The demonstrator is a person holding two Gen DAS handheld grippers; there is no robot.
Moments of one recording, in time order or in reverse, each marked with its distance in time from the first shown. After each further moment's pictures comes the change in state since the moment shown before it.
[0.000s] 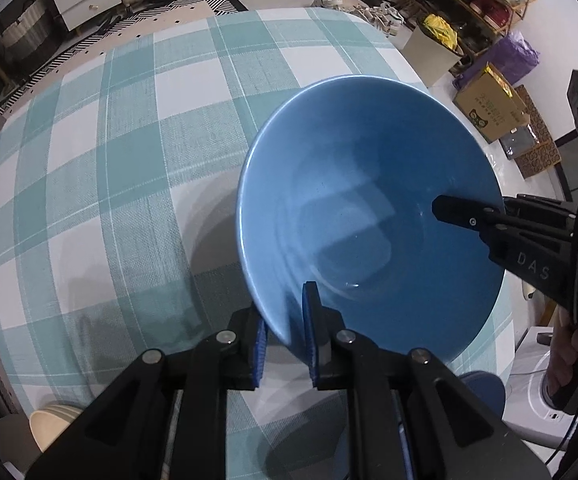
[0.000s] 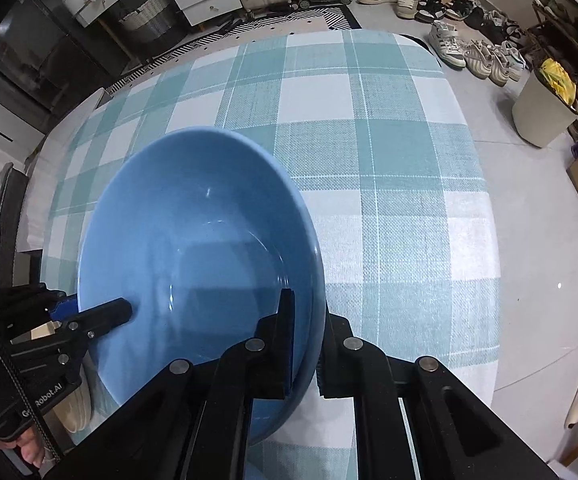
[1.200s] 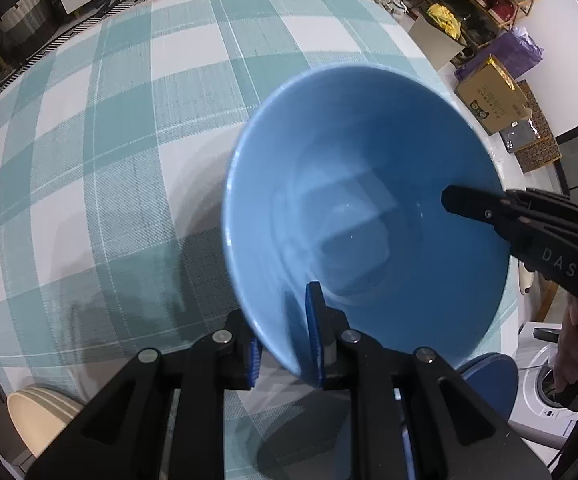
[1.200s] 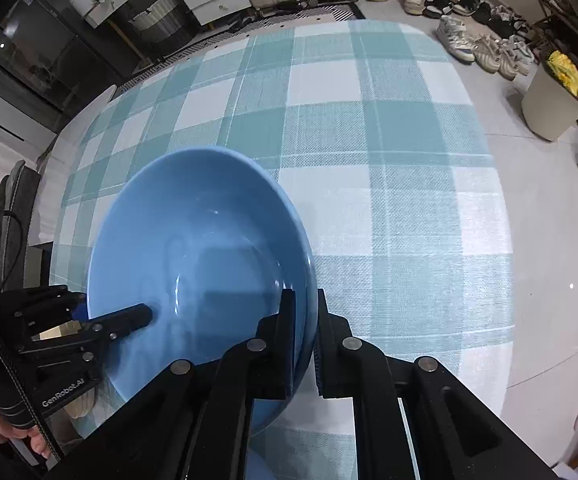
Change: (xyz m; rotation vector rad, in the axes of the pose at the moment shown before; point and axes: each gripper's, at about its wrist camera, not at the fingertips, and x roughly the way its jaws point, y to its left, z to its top) left arm 0.023 0.002 -0.017 -0.020 0.047 -0.020; right arm 0.002 -0.004 -0.019 -0.009 0.004 0.057
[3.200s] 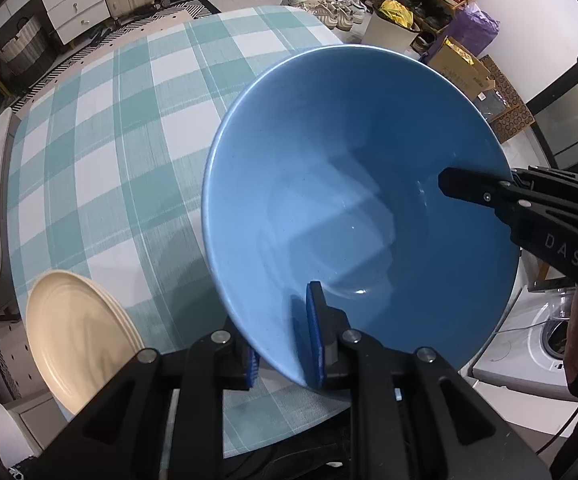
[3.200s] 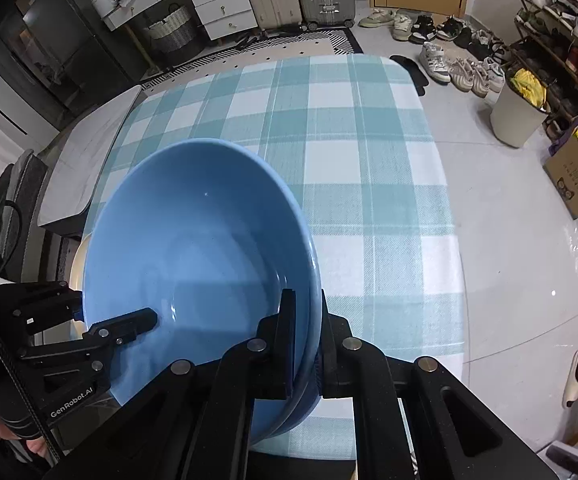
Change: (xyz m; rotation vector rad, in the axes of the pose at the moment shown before) left arm -0.101 -0.061 -0.119 0.096 -0.058 0.016; right arm -0.138 0.054 -0.127 -0.020 -0.082 -0.063
